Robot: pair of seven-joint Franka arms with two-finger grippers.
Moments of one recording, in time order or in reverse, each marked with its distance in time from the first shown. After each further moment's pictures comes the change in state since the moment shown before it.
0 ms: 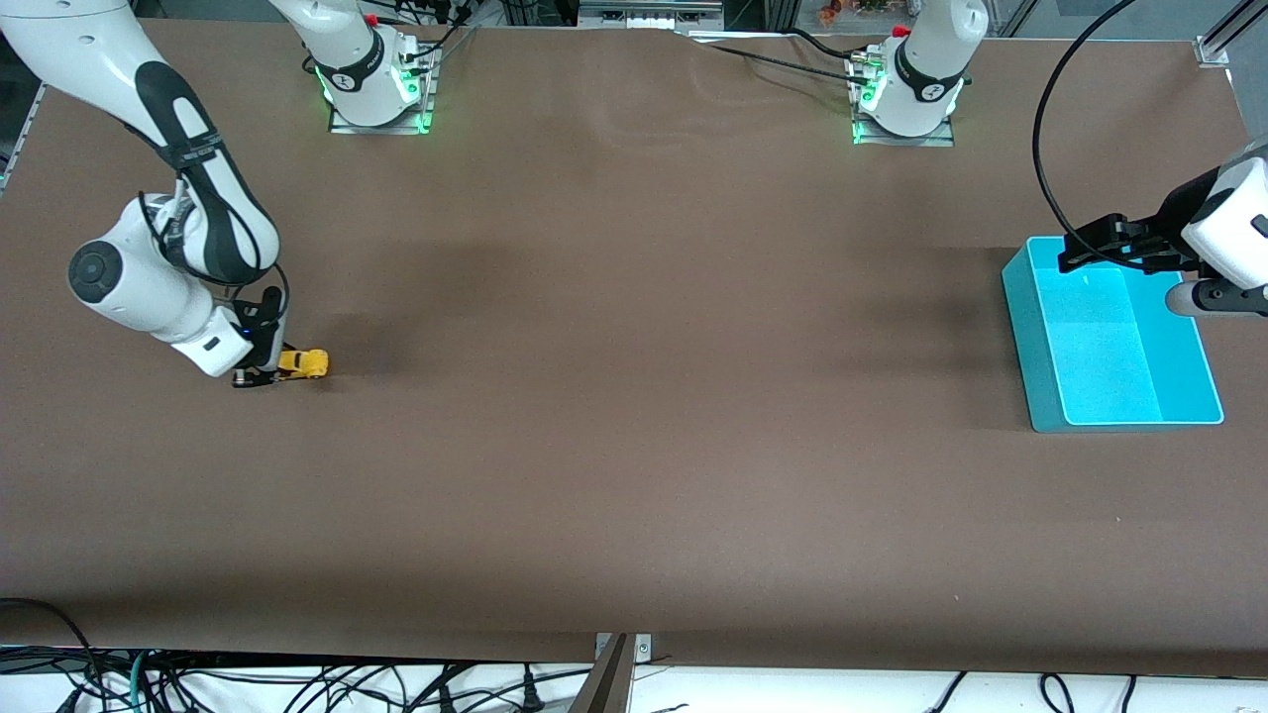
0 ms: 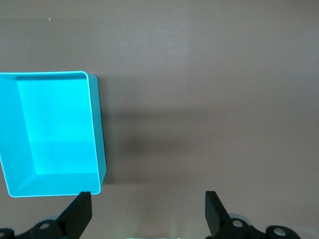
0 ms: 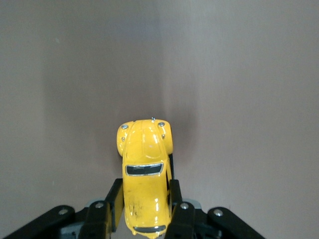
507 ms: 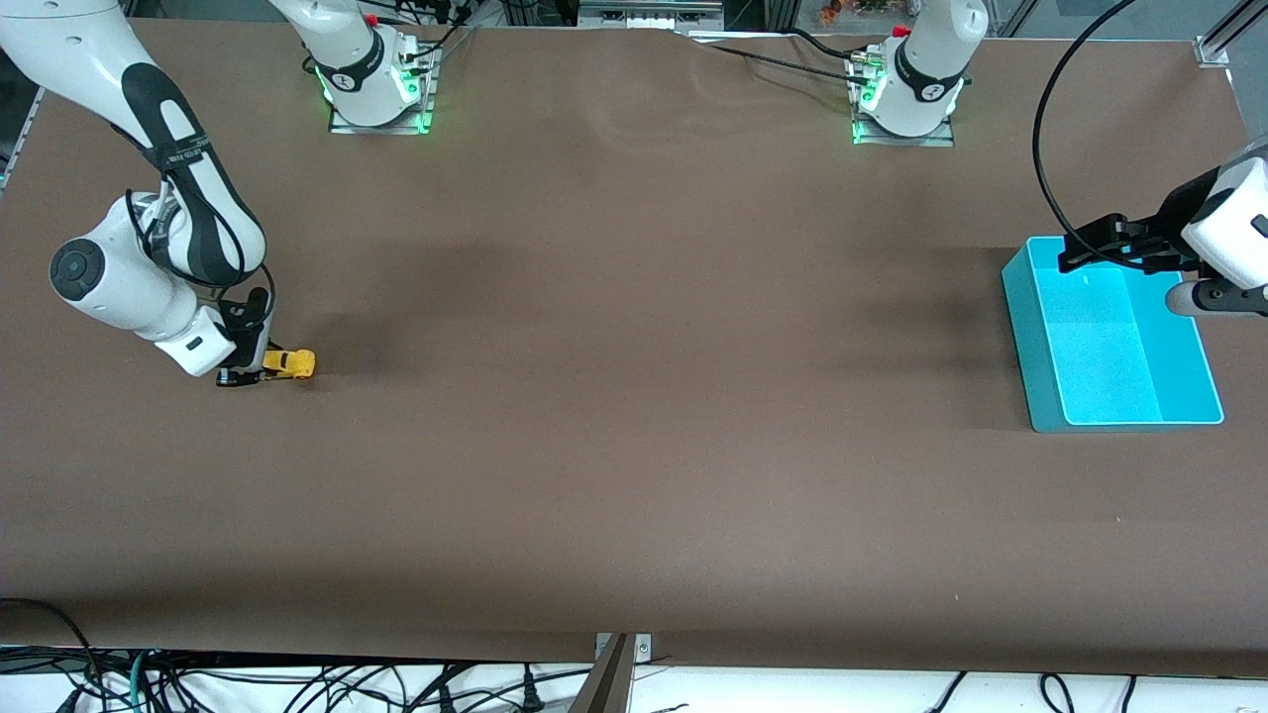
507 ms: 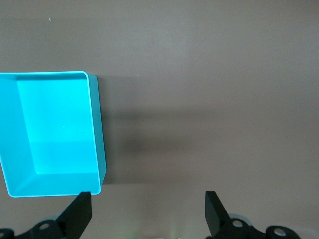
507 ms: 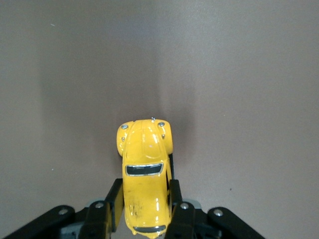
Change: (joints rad) left arm 0.000 0.000 0.000 0.000 0.000 0.000 0.000; right arm -0.003 0.001 -0.008 0.001 0.003 0.001 0.000
